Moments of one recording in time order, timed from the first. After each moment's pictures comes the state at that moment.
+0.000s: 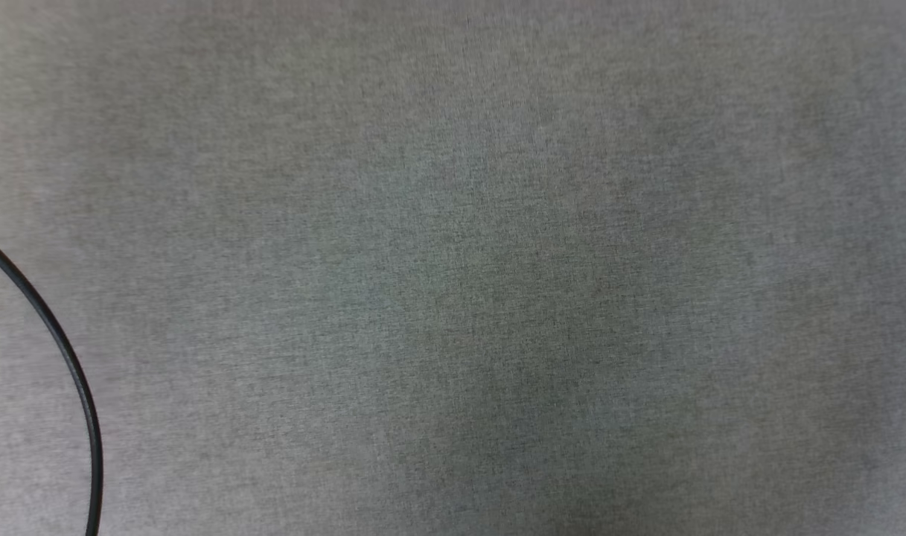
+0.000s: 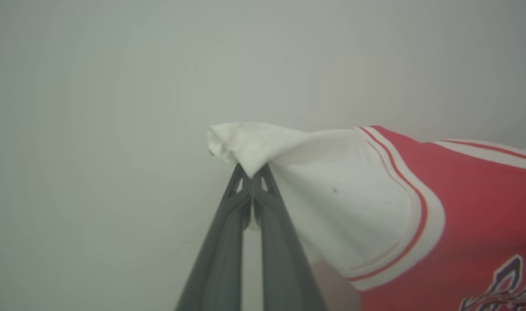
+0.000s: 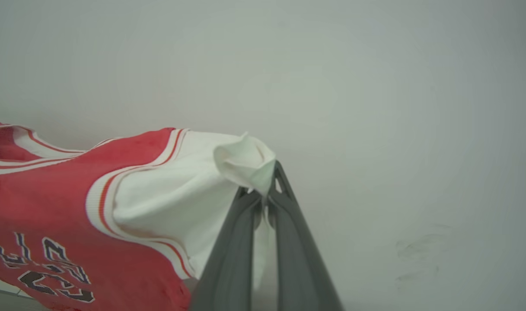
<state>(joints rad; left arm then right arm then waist) -1.64 0.49 -0.37 0.82 -0.53 -0.05 -0.14 -1.57 -0.29 0.03 0.61 0.21 0.13 0.22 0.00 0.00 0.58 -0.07</state>
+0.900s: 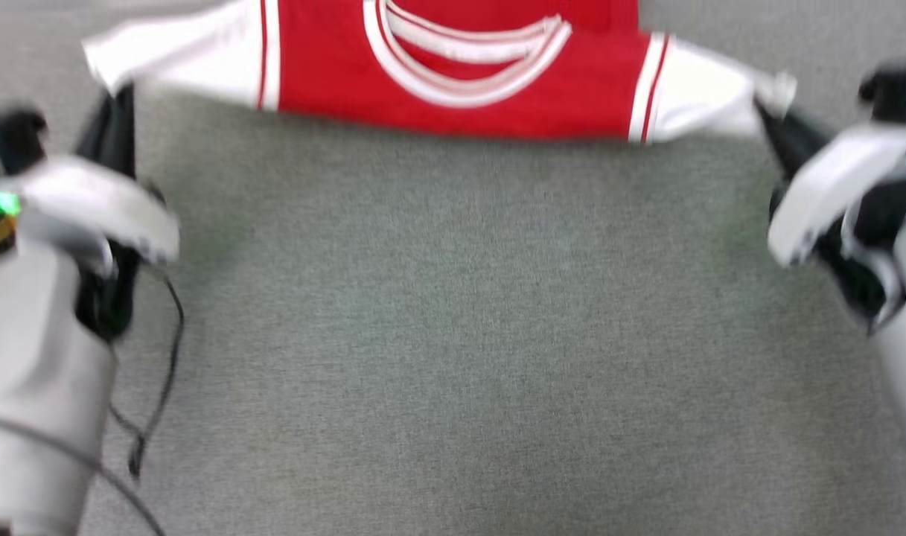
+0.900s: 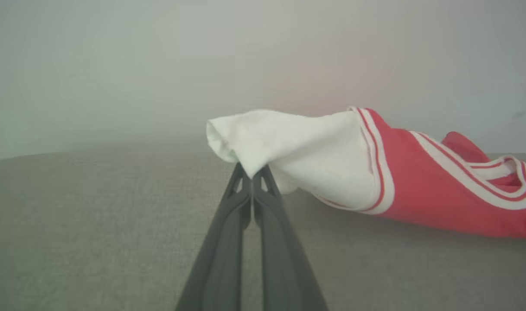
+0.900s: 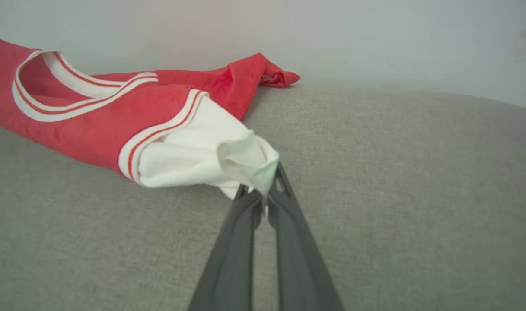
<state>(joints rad) -0.82 0.44 -0.28 0.72 -0.65 -0.10 -0.26 -0.80 -0.38 0.33 0.58 0.55 0.13 0.12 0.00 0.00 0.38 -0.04</state>
